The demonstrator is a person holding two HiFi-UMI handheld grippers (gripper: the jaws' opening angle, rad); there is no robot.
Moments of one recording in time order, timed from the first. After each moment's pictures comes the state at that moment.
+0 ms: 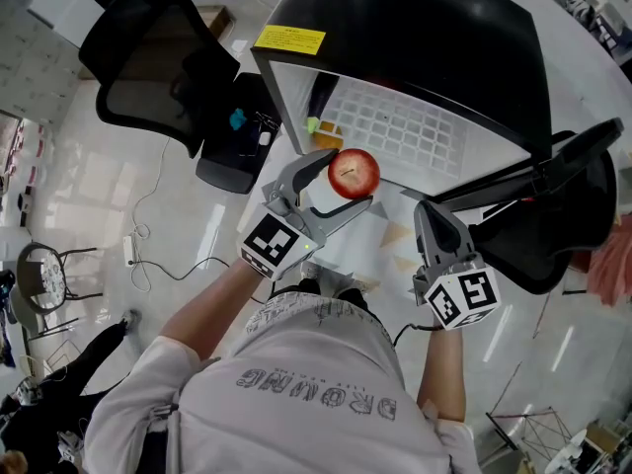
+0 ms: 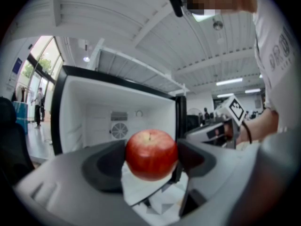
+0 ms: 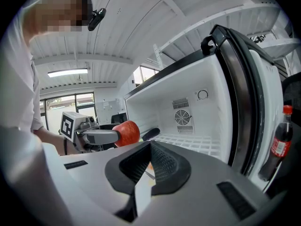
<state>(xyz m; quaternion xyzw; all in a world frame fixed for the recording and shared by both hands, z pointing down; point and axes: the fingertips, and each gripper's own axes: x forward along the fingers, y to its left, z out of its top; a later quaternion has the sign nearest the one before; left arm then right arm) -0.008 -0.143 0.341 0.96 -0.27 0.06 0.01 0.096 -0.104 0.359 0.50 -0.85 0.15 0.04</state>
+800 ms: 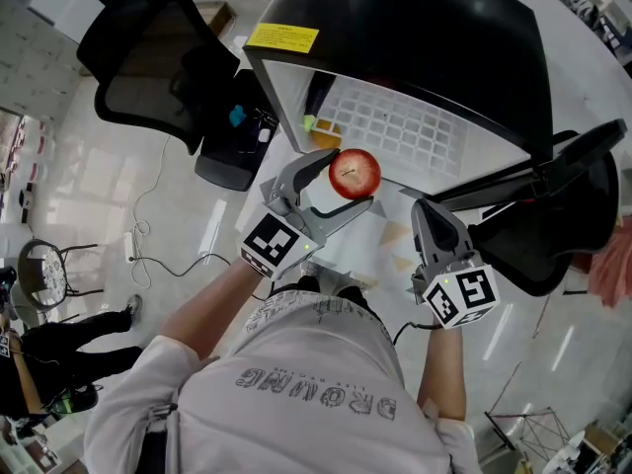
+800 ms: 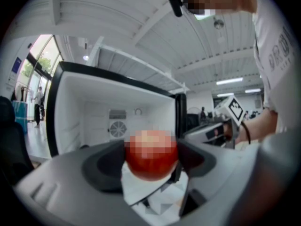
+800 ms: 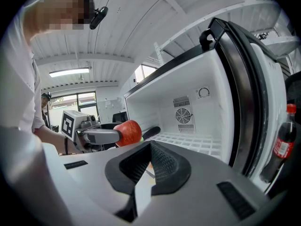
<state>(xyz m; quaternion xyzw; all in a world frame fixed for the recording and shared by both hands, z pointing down) 0.001 -0.144 0.346 0.96 -0.27 0.07 0.01 0.098 -0.108 0.364 0.49 -0.86 0.15 0.05</state>
